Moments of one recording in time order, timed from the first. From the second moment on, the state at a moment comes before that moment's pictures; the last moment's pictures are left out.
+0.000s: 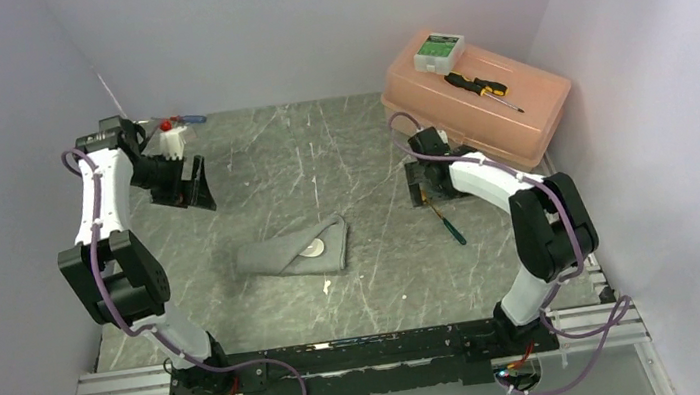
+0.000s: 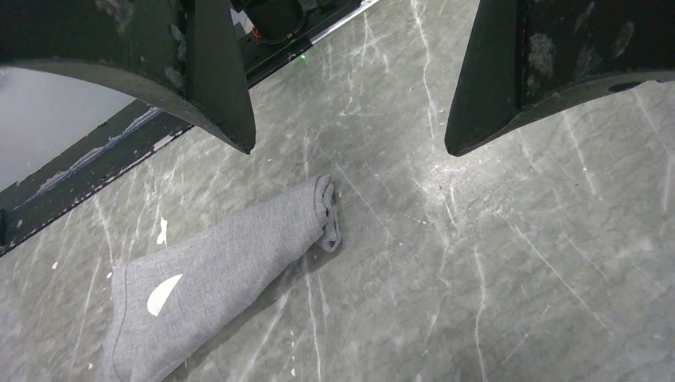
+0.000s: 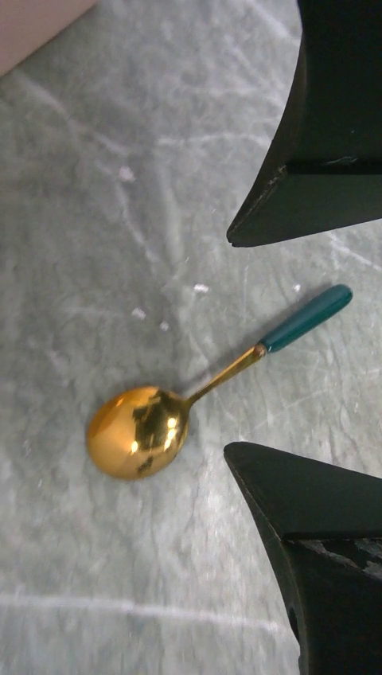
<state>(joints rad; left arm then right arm) 0.24 1.71 1.61 -1.27 0.54 0.53 0.38 1.67 1.07 -0.57 0.37 0.28</state>
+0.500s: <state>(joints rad) 0.27 1.73 1.70 -1.33 0.56 0.50 0.29 1.80 1.09 -0.43 0.09 0.24</state>
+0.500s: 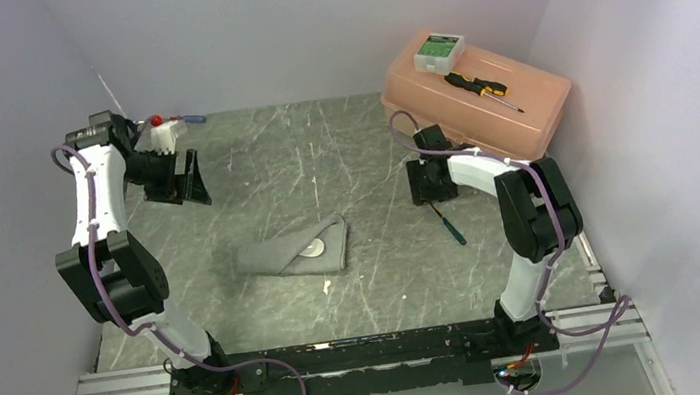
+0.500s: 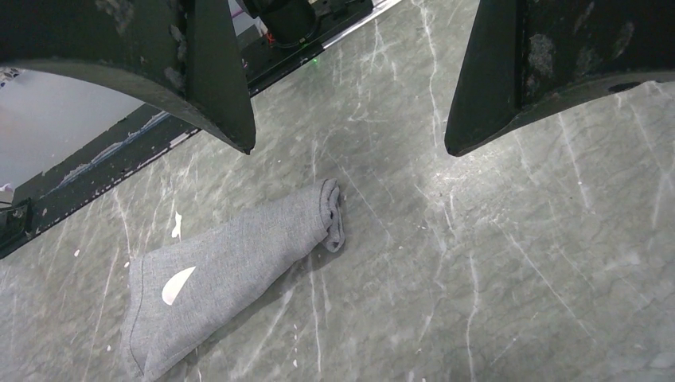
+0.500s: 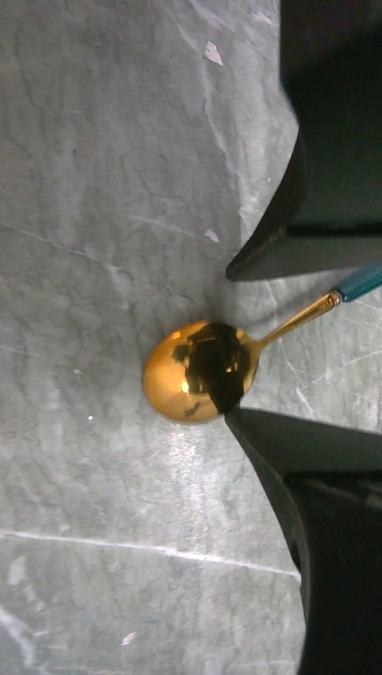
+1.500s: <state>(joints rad) -0.15 1.67 1.48 -1.26 0.76 0.45 0.58 1.38 1.02 0.10 0.04 0.59</state>
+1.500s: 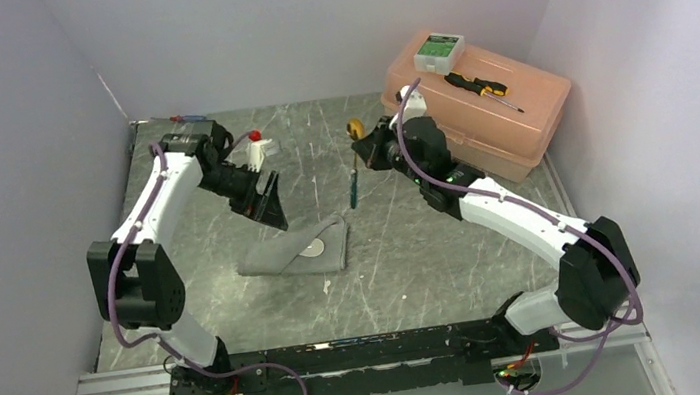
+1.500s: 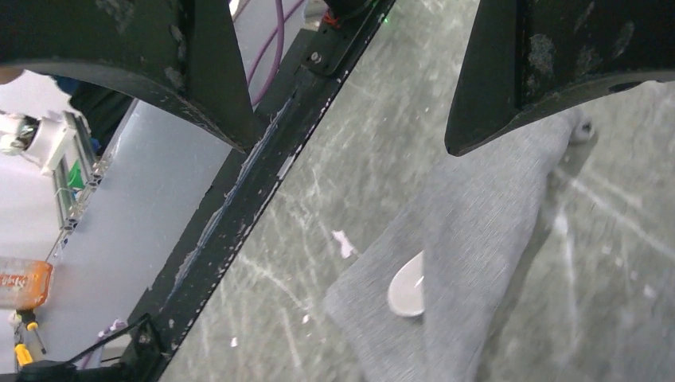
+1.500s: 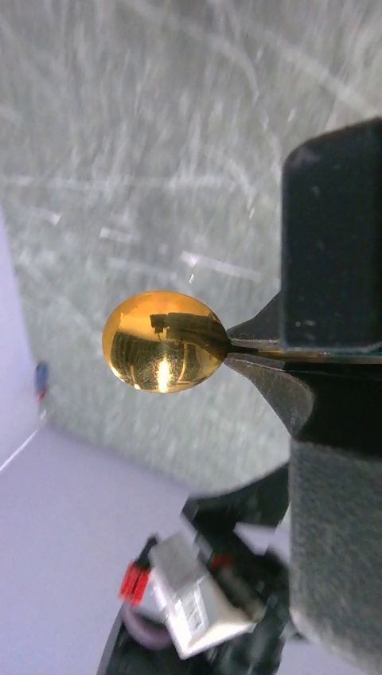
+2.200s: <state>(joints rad) -0.22 1.53 1.51 -1.14 0.91 0.37 0.89 1.51 1.19 0.35 0.26 0.80</state>
